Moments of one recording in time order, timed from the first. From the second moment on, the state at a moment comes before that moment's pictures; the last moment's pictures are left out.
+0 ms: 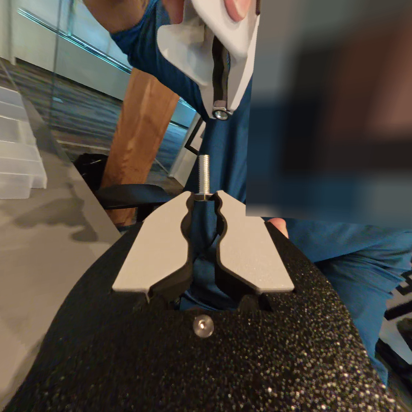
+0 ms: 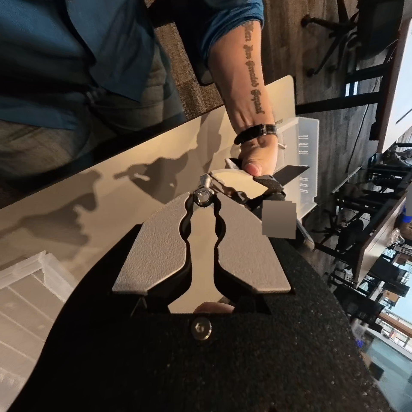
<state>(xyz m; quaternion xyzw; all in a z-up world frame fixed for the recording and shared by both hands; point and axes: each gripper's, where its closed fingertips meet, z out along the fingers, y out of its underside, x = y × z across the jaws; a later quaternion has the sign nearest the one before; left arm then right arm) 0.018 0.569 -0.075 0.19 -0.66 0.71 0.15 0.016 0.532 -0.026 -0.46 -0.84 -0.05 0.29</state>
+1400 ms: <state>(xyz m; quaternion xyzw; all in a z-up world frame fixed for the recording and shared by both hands) -0.007 0.546 -0.074 0.06 -0.62 0.74 0.26 -0.014 0.534 -0.056 -0.40 -0.85 0.00 0.33</state>
